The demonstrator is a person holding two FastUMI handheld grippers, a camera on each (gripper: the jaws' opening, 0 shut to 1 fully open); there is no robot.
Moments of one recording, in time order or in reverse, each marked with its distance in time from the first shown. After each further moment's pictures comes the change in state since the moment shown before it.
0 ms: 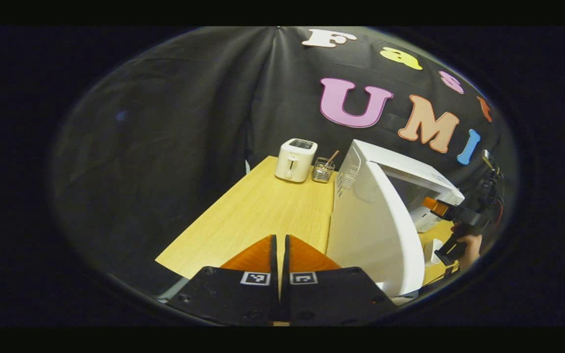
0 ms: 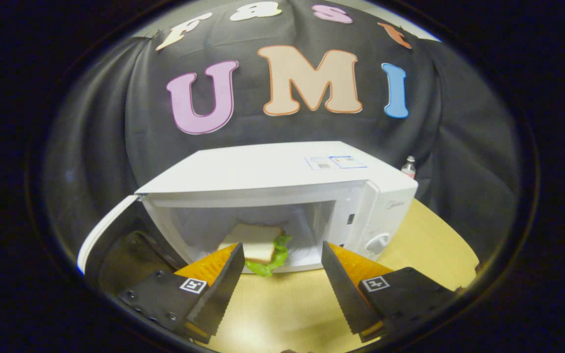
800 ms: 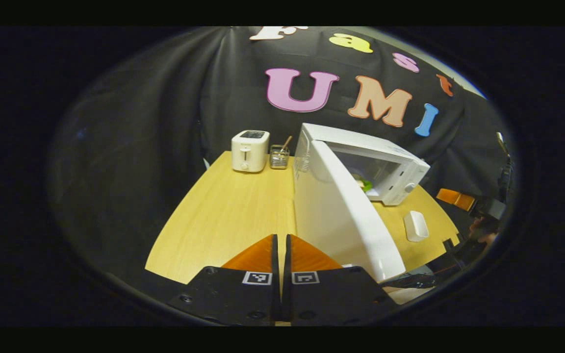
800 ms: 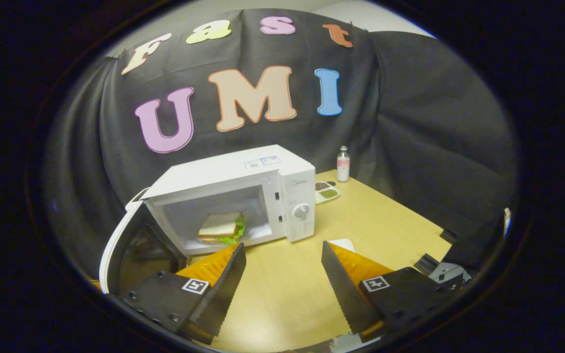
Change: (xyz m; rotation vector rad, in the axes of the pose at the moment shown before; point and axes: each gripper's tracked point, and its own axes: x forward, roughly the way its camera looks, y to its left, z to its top) left arm -0.014 -0.059 -0.033 0.181 0.078 -0.237; right arm -0.154 -0.082 -0.028 0.119 0.007 -0.239
